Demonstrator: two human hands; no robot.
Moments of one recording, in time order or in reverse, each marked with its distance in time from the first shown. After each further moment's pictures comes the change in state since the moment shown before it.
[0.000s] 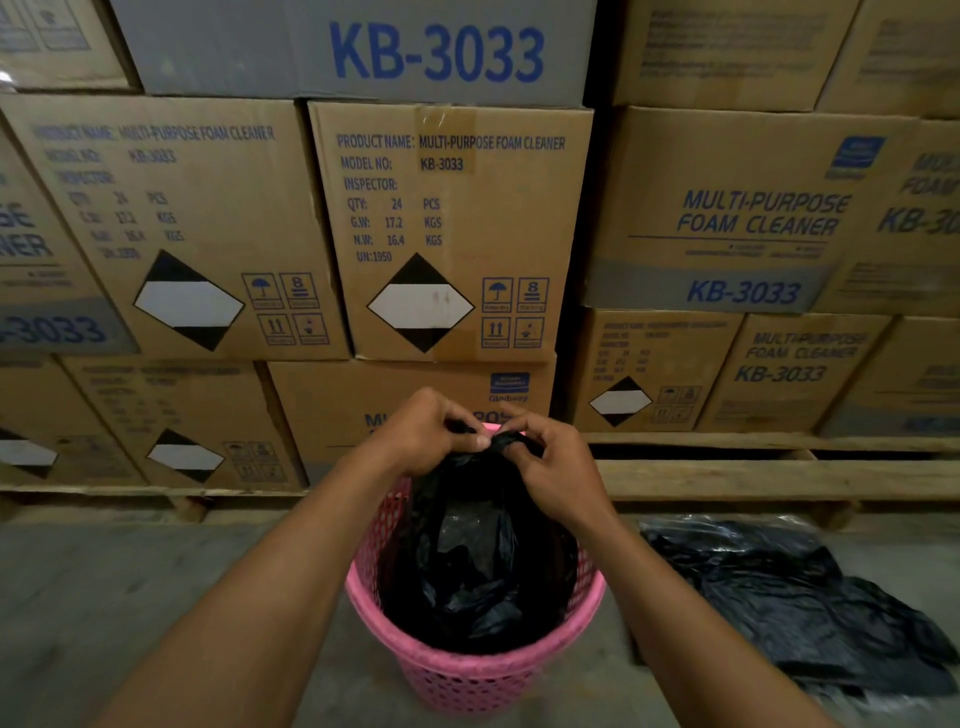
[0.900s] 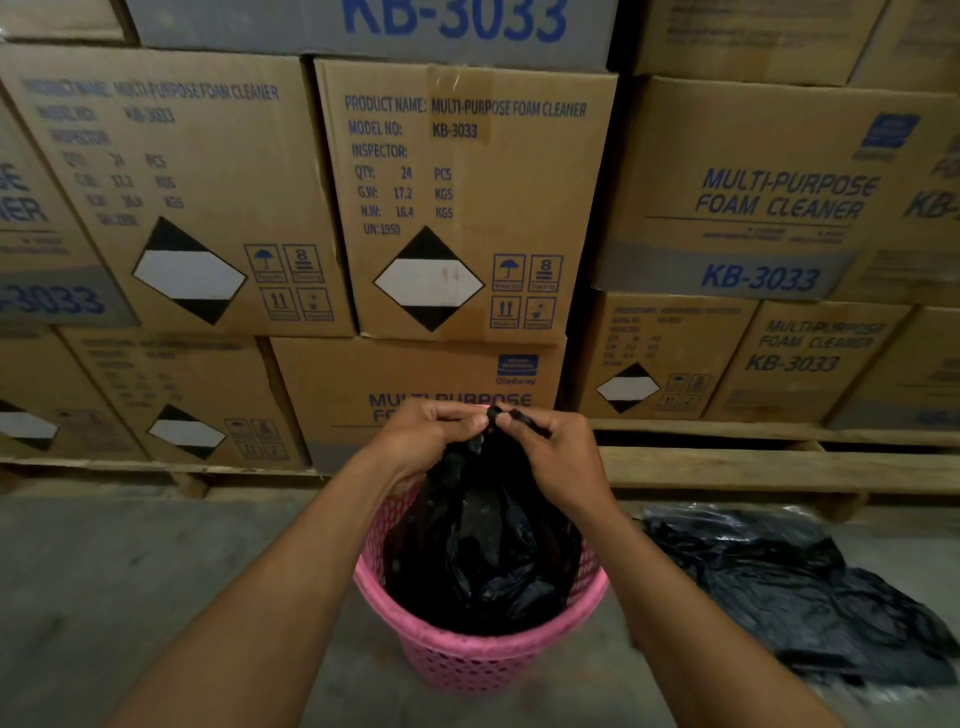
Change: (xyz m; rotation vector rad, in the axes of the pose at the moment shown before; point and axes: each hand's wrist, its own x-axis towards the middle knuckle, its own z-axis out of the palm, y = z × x) left_hand -0.005 -0.032 0.028 -0.723 0.074 -0.197; right_hand -0.005 0.002 0.010 0.179 0.068 0.034
